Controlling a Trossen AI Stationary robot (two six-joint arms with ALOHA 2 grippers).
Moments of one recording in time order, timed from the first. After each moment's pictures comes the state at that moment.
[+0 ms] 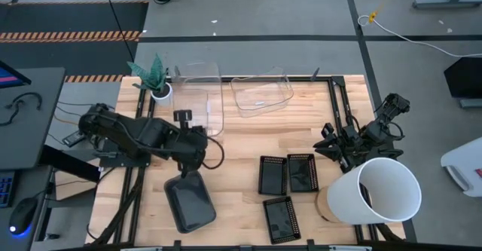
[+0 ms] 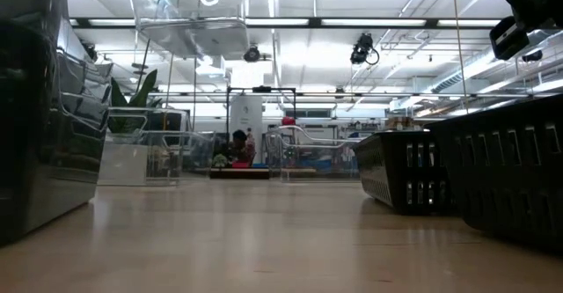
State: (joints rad) left arm -0.37 1.57 1.79 -1.57 -0.56 -0.33; right arm 0.72 0.03 0.05 0.26 0.57 0.21
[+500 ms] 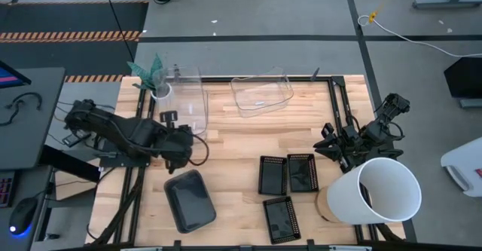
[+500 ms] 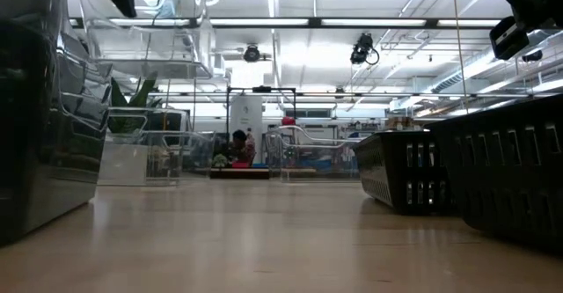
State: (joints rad) left arm -0.38 1.37 1.44 -1.51 -0.51 -0.41; right arm 0.72 0.03 0.05 0.26 0.57 0.21
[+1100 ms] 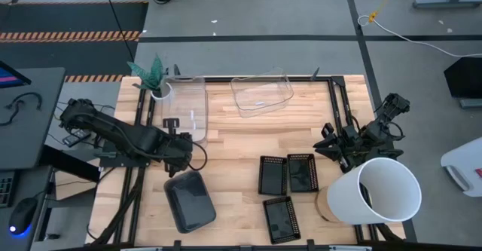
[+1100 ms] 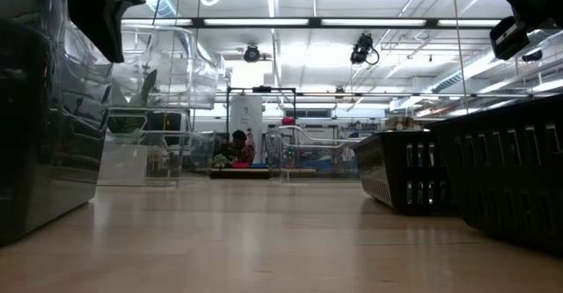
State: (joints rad) left arm -0.38 1.29 1.14 -1.32 -0.50 -0.35; right arm 0.72 0.03 0.05 0.26 0.57 0.21
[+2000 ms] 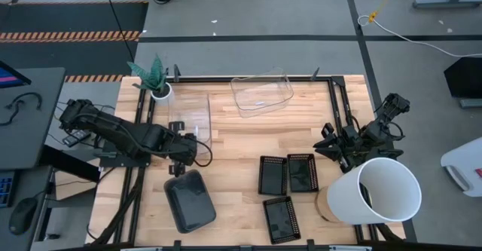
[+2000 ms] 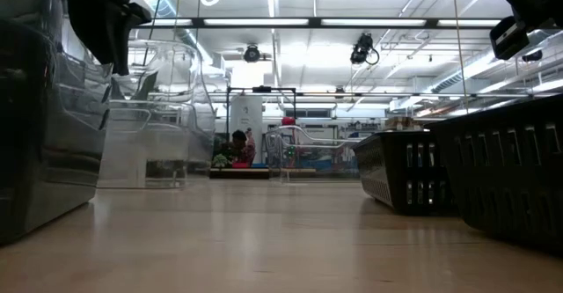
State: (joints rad) left arm -0.32 1.29 1.09 -1.18 -0.35 -0.30; right arm 0.72 0.03 0.05 0.26 0.57 0.21
